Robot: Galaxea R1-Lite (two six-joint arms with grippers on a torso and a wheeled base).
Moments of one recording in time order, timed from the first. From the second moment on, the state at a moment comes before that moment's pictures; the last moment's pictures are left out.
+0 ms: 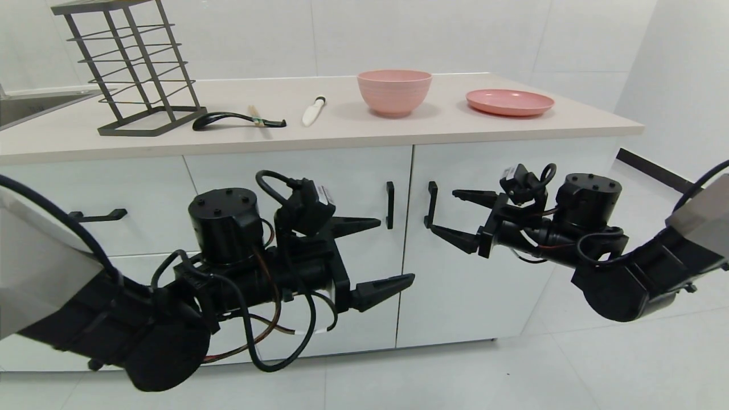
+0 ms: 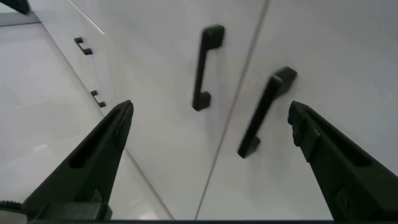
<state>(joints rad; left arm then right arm) -0.61 1.89 -0.70 -1.15 -0.63 0.11 0.28 2.11 -0.80 -1.22 0.69 -0.18</state>
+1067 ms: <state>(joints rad) -0.64 2.05 -1.01 -0.95 -0.60 0.32 0.28 2.35 -1.04 -1.29 0.88 -0.19</state>
